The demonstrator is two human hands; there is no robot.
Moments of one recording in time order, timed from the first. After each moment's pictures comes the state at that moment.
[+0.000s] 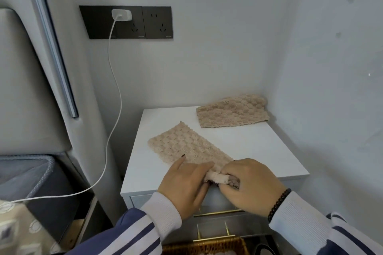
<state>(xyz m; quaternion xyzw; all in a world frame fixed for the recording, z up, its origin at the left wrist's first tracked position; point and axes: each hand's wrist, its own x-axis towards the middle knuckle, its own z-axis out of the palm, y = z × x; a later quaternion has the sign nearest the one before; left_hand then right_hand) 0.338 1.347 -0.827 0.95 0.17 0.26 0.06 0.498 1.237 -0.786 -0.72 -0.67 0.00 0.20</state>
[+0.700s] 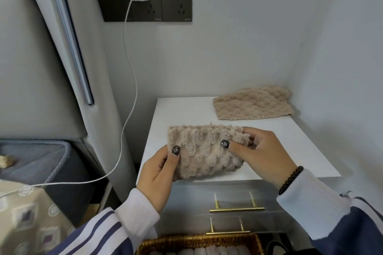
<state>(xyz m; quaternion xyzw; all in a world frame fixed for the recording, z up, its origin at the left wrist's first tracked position) 0.287 1.354 -0.798 0.68 0.34 0.43 0.49 0.486 1.280 -0.757 -0.66 -0.52 0.23 0.49</state>
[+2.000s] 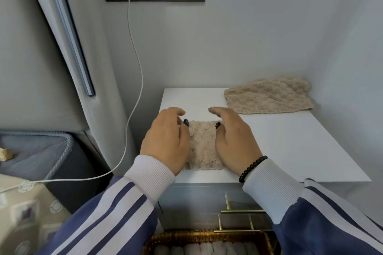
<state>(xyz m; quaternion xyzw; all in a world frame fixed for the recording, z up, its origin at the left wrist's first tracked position) 0.304 1.410 -0.779 0.81 0.44 0.36 0.17 0.451 1.352 -0.789 -0.69 -0.60 0.04 0.40</state>
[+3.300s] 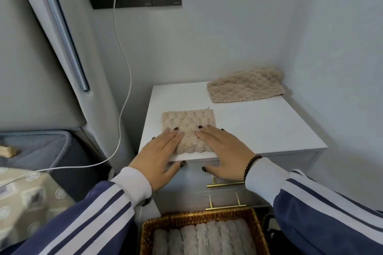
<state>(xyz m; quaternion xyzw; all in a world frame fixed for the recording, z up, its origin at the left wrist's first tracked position) 0.263 1.396 -0.841 0.96 0.24 0.14 0.04 0.477 1.295 -0.833 -0.66 -0.74 0.05 0.11</state>
